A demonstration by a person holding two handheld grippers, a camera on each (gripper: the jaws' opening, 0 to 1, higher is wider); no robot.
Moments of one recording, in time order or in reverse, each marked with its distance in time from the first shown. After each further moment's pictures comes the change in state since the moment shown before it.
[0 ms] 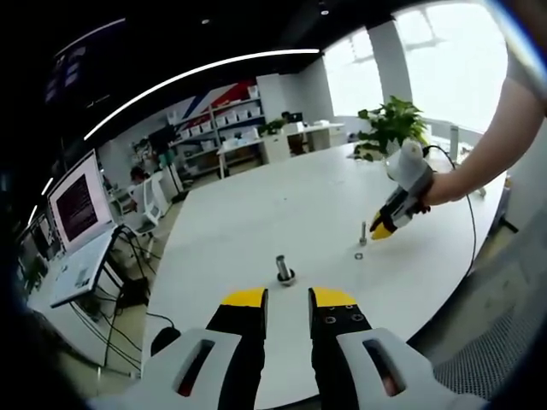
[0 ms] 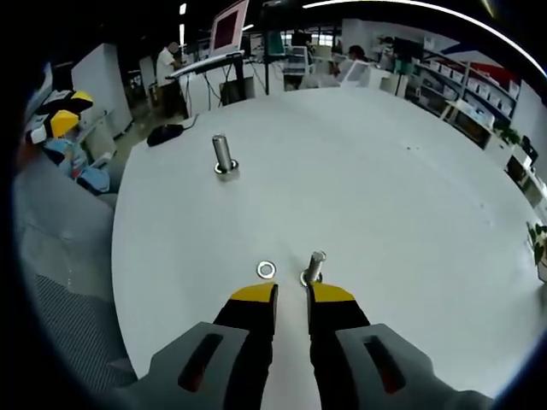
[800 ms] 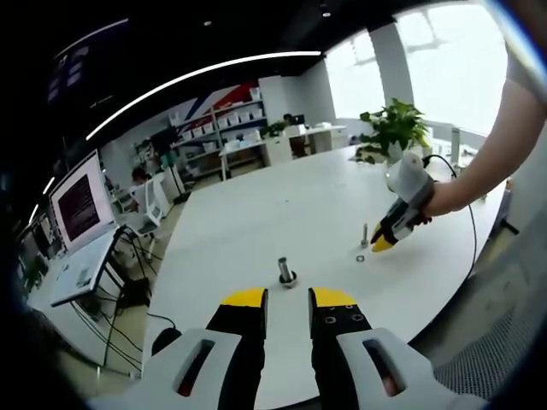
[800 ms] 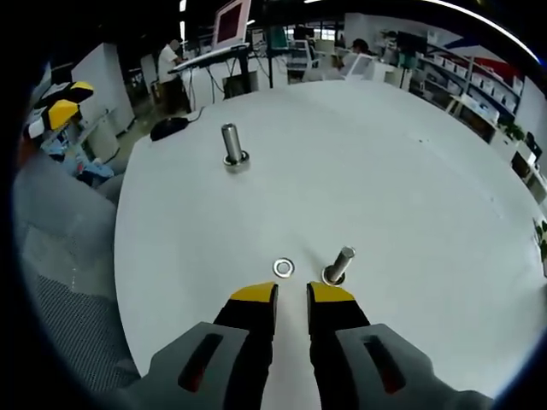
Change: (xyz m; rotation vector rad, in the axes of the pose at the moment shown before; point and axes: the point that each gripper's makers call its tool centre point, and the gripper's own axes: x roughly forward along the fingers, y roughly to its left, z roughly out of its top) left arm -0.001 0.002 0.002 -0.006 -0.013 0.009; right arm 0.012 0.014 -0.004 0.002 0.025 0.022
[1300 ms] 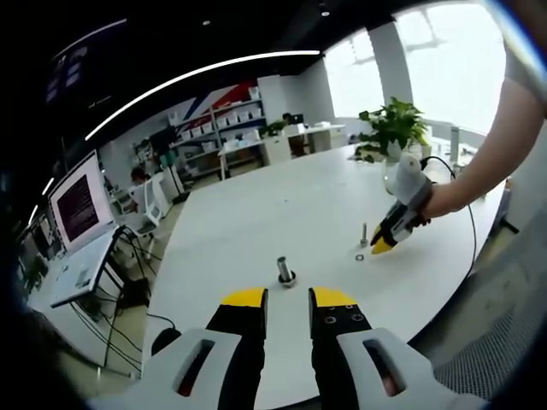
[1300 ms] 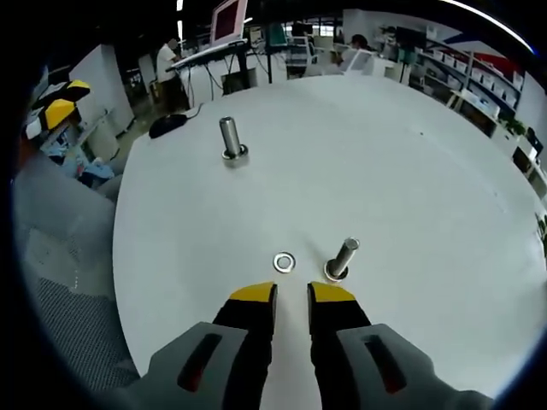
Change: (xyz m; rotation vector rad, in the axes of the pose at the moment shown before) left arm 0.001 -0.002 -0.001 0.006 0.004 -0.006; right arm 0.004 0.001 -0.008 0.018 0.022 0.008
